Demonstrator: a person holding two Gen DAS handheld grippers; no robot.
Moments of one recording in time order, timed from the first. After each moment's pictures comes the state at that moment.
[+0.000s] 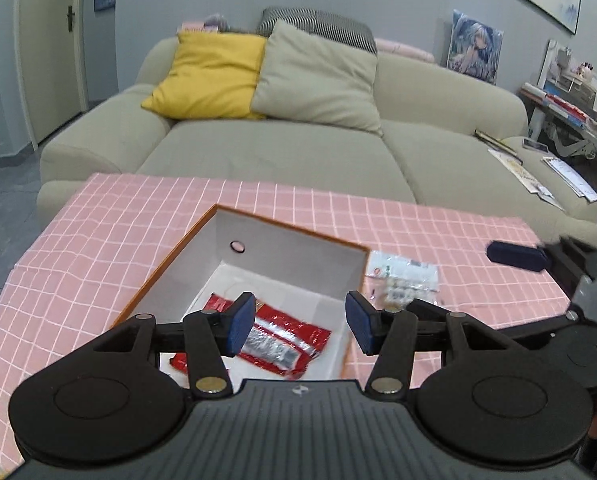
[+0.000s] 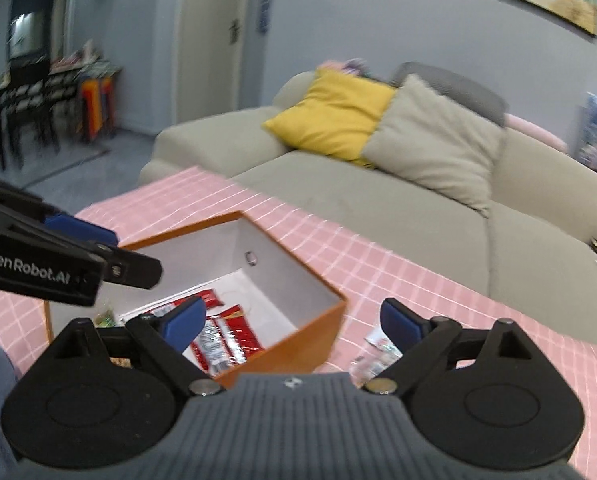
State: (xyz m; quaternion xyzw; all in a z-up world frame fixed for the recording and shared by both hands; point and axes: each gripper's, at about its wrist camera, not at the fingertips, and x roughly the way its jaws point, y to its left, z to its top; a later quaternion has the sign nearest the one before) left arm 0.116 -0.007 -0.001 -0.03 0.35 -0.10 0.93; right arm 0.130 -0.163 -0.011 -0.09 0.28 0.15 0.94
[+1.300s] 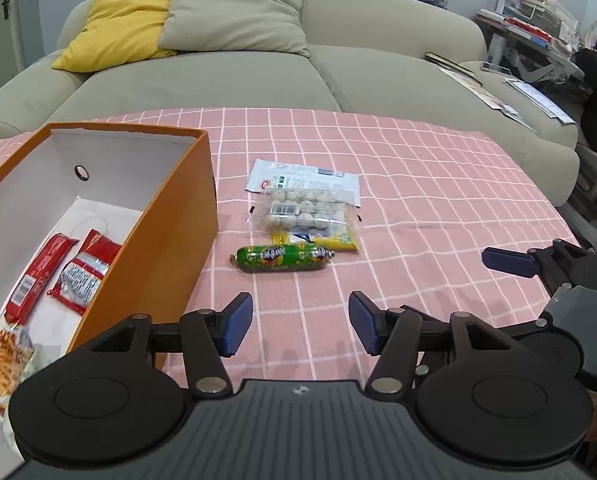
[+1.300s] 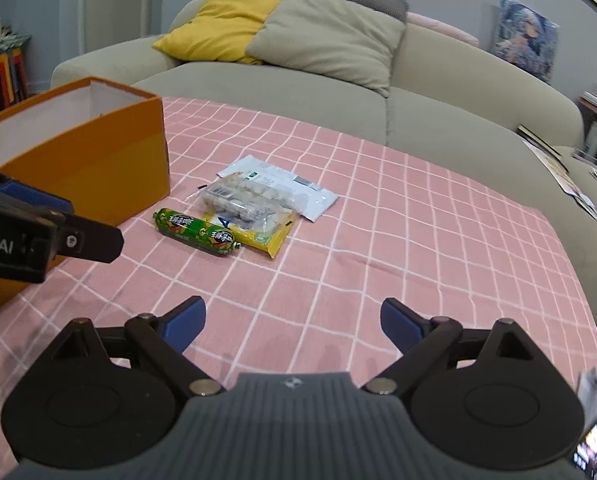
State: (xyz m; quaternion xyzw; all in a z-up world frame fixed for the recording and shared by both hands) left arm 0.136 -0.147 -0.114 0.01 0.41 -0.16 0.90; right arm 0.124 -0.297 -0.145 -0.10 0.37 0.06 0.92
